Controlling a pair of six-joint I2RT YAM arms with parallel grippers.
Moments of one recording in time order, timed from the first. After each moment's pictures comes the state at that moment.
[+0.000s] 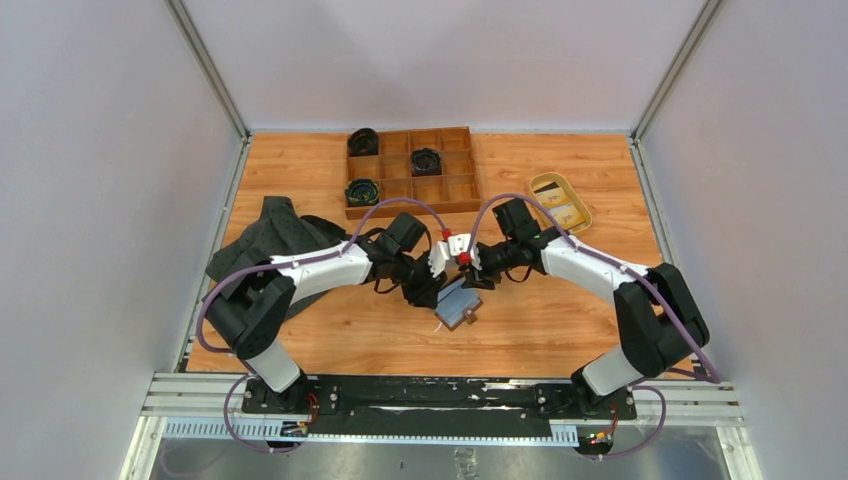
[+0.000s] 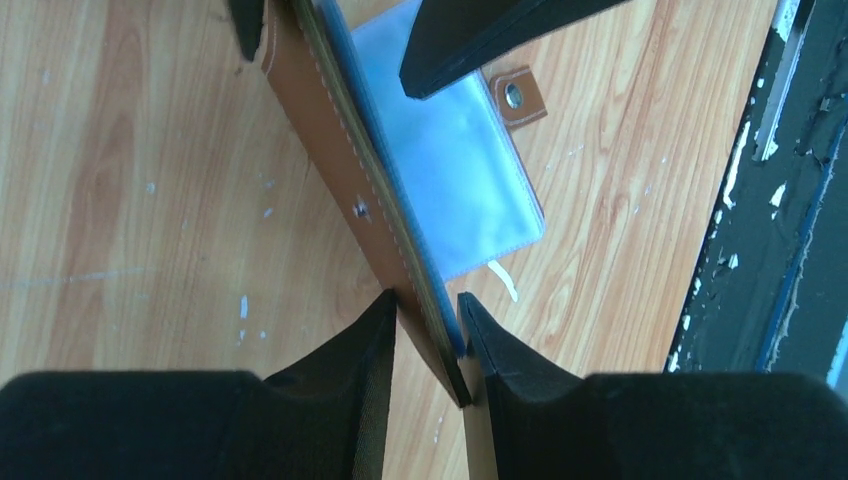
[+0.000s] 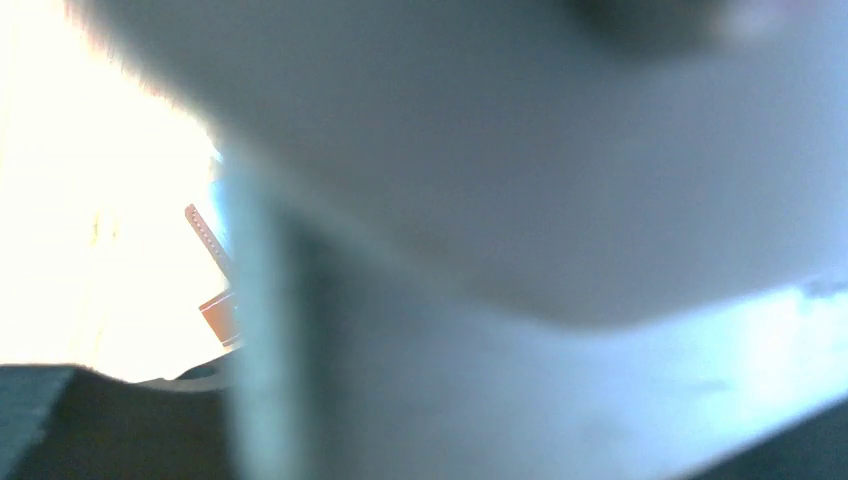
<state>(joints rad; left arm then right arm) -0.75 1.64 0.94 -0.30 0.56 0.31 0.52 1.50 0.88 -0.37 -0.79 -1.04</state>
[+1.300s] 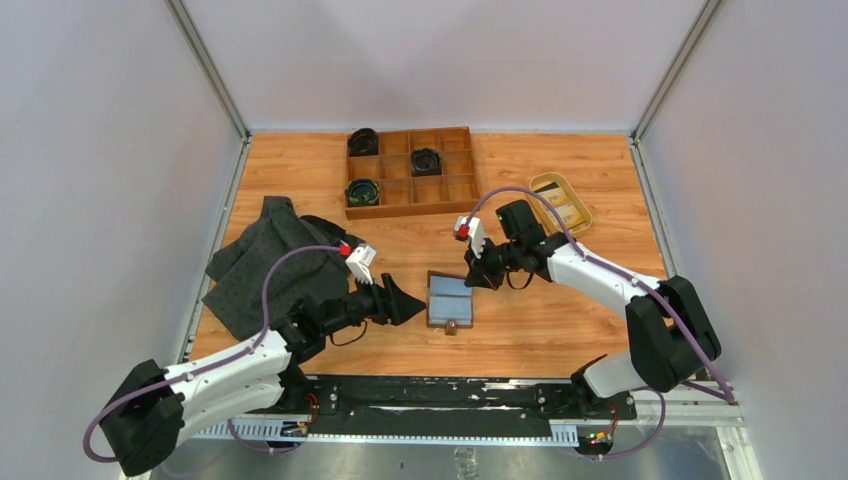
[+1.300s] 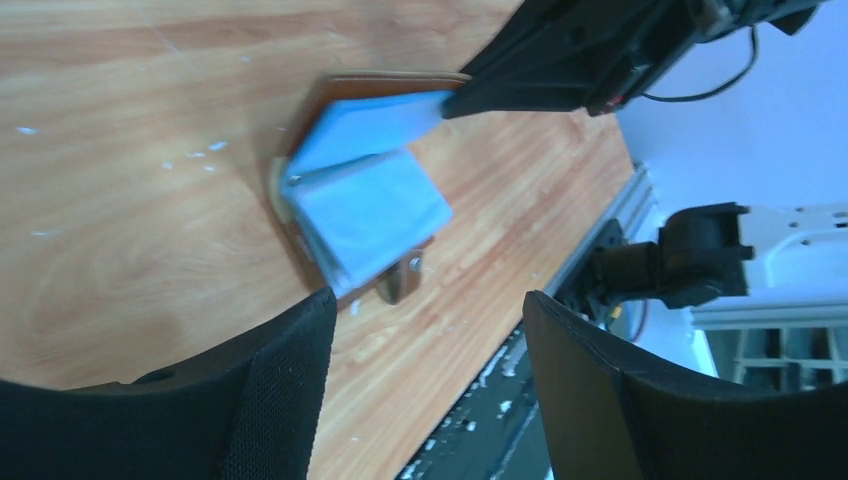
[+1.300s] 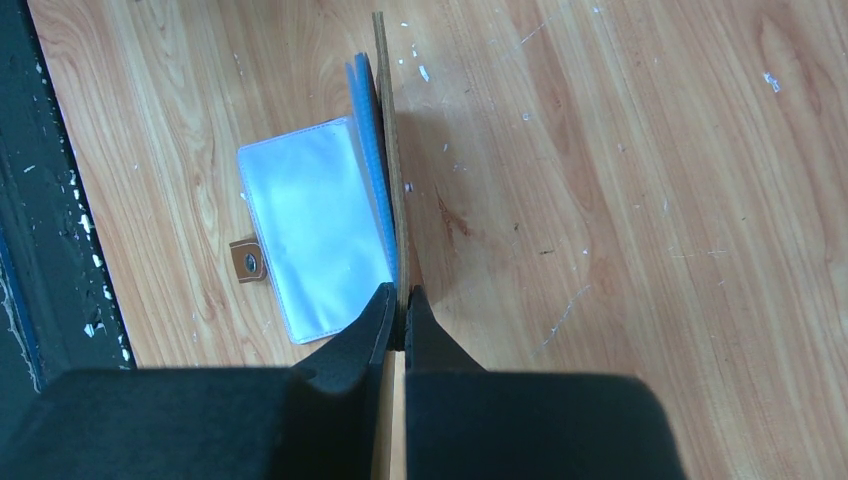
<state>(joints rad) -0.75 0.83 0.23 0.31 0.18 -0.76 0.53 1.42 0.84 -0.33 -0.63 -0.45</state>
